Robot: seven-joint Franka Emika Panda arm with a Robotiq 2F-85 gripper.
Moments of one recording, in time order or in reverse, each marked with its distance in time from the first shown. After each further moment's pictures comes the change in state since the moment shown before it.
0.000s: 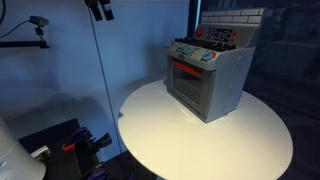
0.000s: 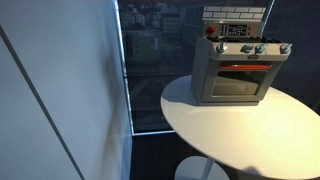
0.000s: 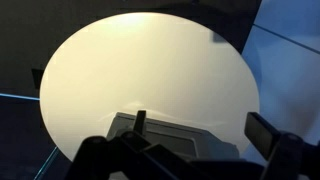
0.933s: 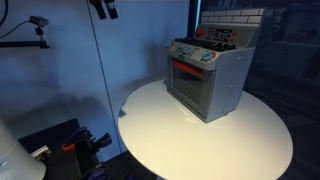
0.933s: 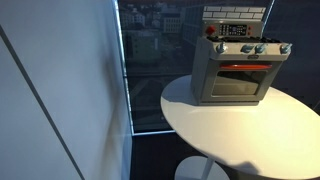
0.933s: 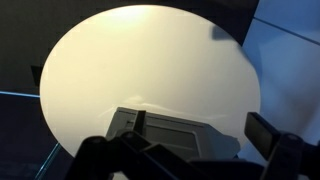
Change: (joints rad) arm -0.002 0.025 -0.006 0.017 0.000 0.031 0.009
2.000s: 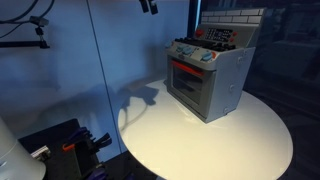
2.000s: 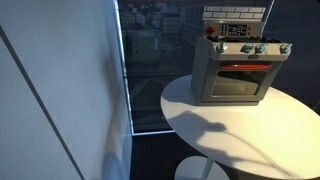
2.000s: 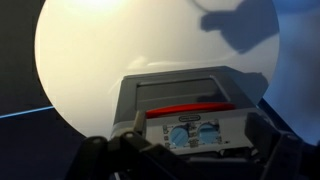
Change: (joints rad) arm -0.058 0.408 -0.001 0.314 0.007 0.171 0.257
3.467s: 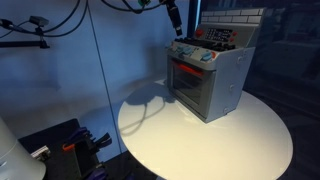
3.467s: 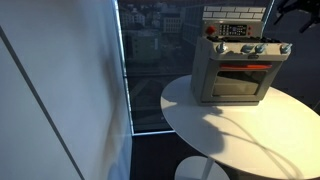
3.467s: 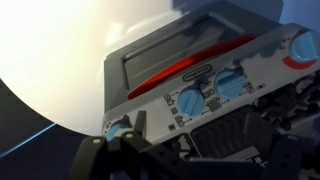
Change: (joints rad) arm -0.018 0.286 -0.014 0.065 0.000 0.360 0.306
